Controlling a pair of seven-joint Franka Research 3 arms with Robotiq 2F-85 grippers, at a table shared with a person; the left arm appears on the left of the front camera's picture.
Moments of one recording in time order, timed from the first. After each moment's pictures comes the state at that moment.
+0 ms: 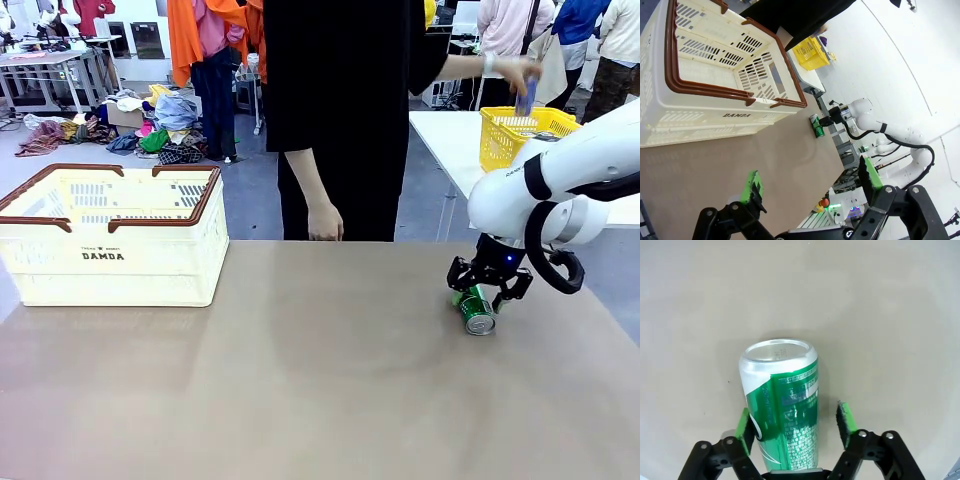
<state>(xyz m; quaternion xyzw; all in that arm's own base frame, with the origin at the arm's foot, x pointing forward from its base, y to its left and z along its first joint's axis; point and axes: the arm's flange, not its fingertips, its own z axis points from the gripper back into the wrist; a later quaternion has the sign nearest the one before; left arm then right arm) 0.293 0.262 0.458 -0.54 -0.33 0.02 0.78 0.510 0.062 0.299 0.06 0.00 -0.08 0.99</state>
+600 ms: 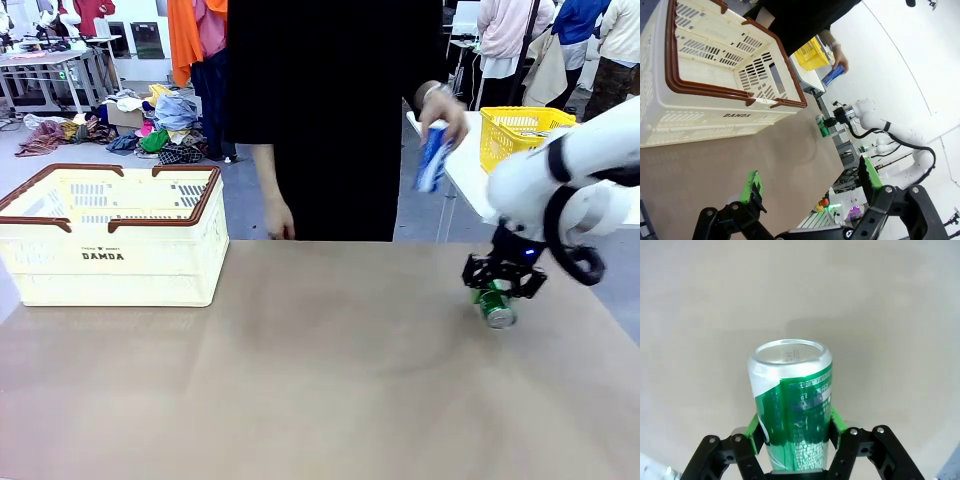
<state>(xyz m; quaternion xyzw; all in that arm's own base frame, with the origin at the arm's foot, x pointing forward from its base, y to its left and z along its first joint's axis) 0.293 0.262 0.458 -0.54 -0.33 0.02 0.78 0.493 0.029 0.328 0.10 0.01 -0.06 0.99</state>
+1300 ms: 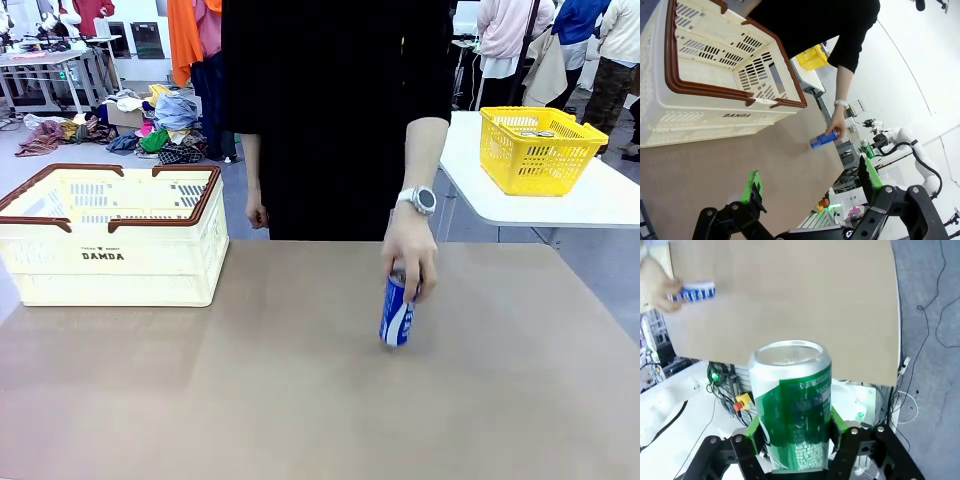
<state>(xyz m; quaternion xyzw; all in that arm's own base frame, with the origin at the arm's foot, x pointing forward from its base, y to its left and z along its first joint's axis) 0.294 0.262 0.458 -0.54 -0.33 0.02 0.78 0.249 -0.220 0.452 0.31 0.02 -0.08 0.95</state>
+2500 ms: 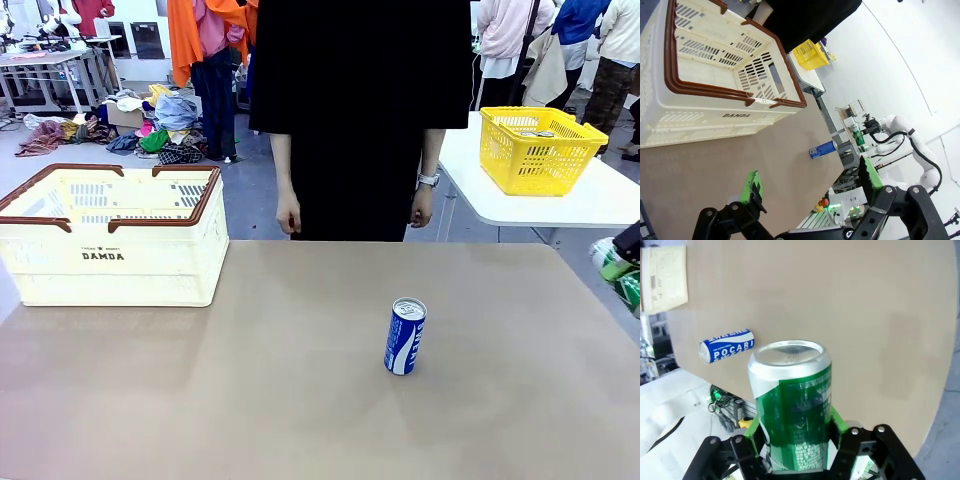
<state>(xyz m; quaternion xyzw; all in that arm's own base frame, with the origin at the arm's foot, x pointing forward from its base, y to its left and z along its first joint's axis) 0.294 0.262 0.458 -0.54 -0.33 0.02 0.77 0.362 -0.118 0.448 0.31 -0.02 -0.01 0.95</state>
